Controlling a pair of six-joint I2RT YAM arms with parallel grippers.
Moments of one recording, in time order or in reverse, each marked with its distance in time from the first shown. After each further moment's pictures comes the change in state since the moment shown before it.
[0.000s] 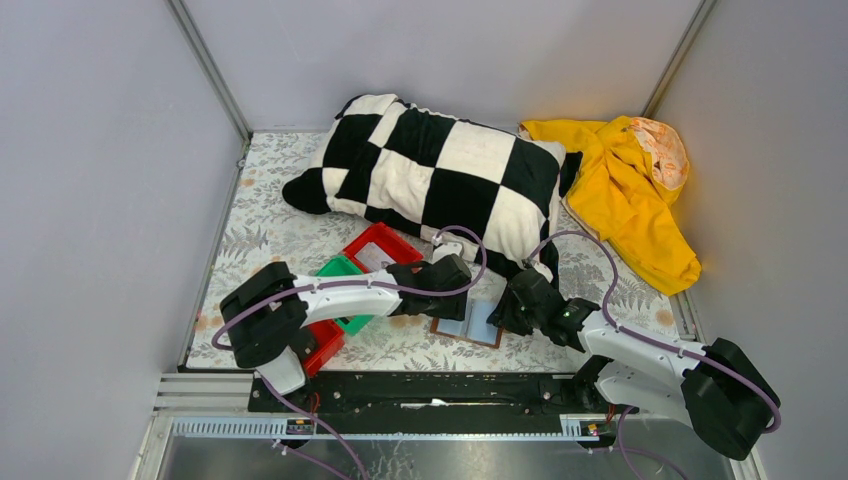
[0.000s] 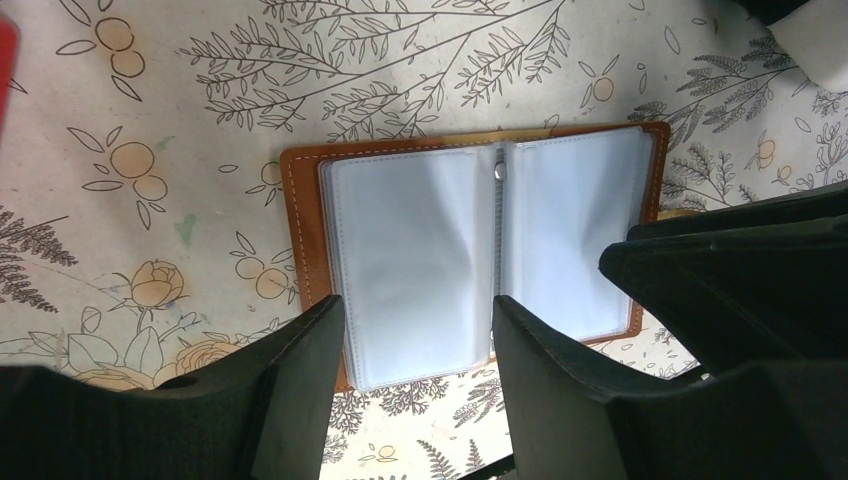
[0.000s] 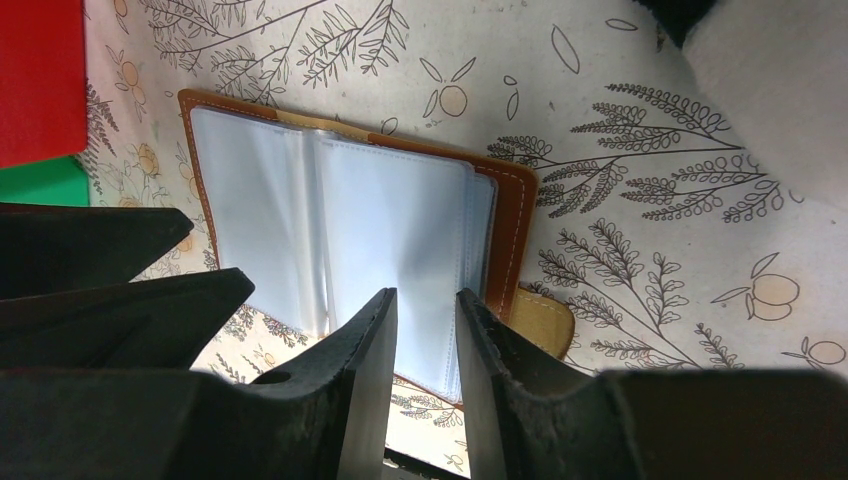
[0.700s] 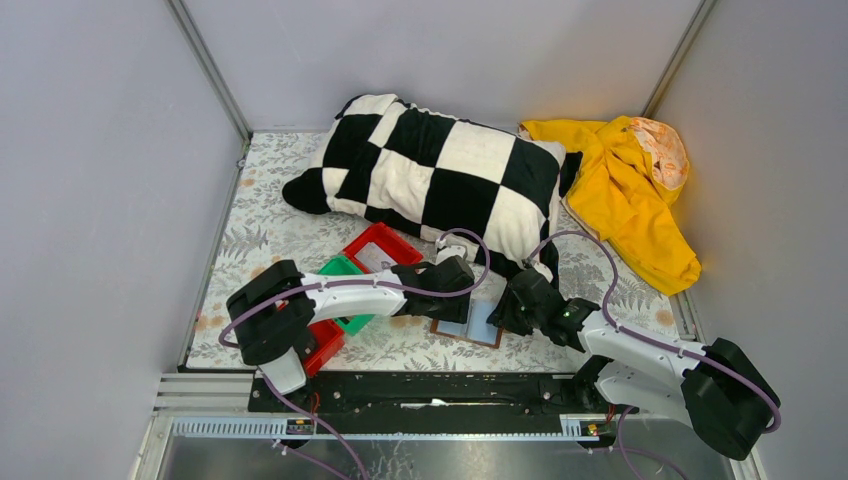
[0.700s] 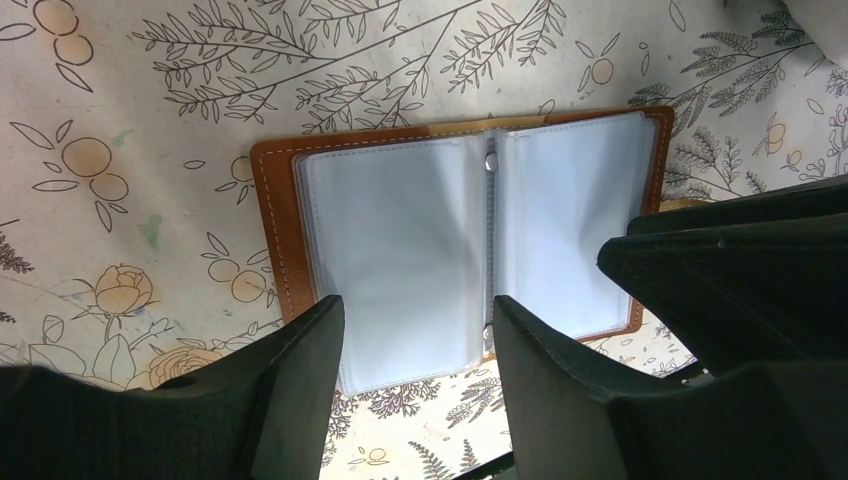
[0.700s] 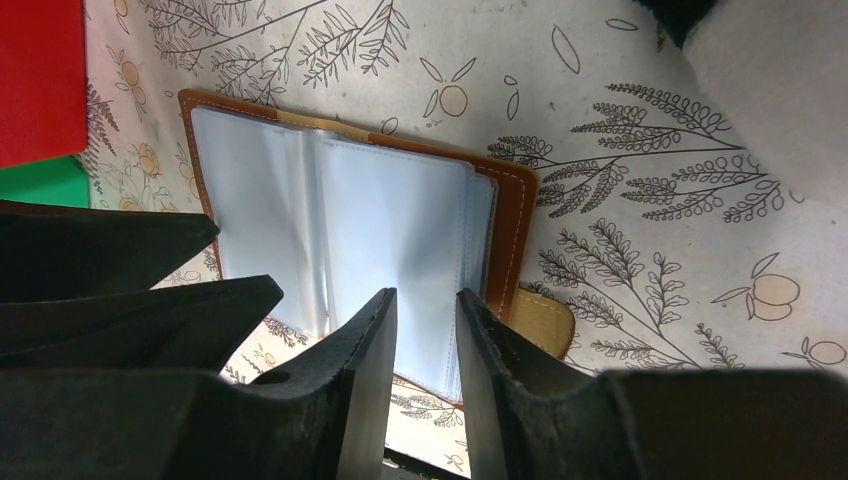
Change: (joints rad) left arm -0.006 0.035 0.013 0.003 0.035 0.000; right arm 0.000 0.000 0.000 0.000 0.000 0.000
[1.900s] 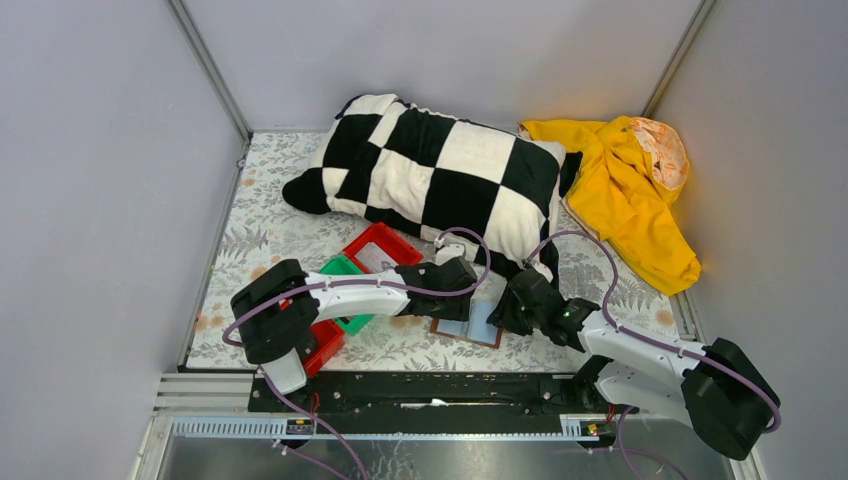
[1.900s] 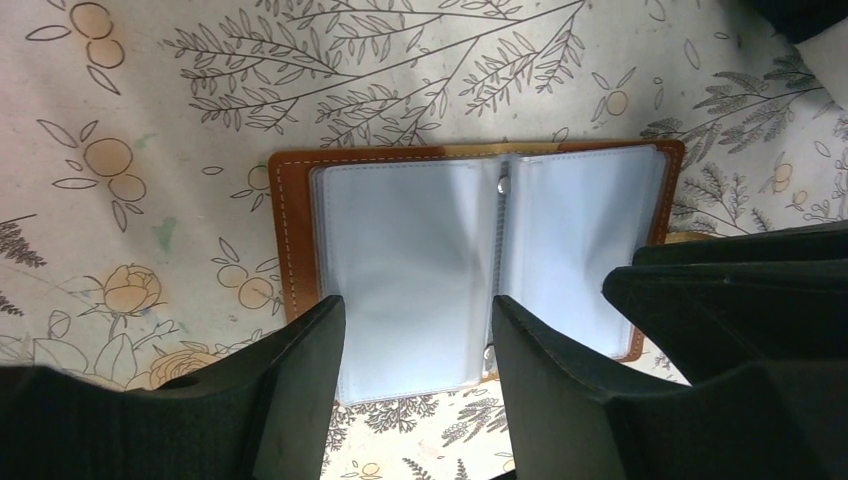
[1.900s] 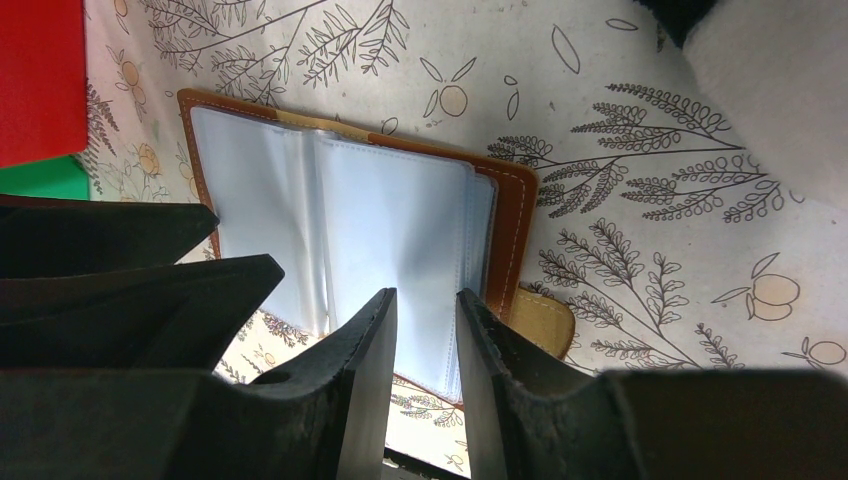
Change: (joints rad) left arm -0.005 0.020 0.019 -0.011 -0.051 -0.050; right arm 0.000 0.000 0.000 0.000 0.000 0.000
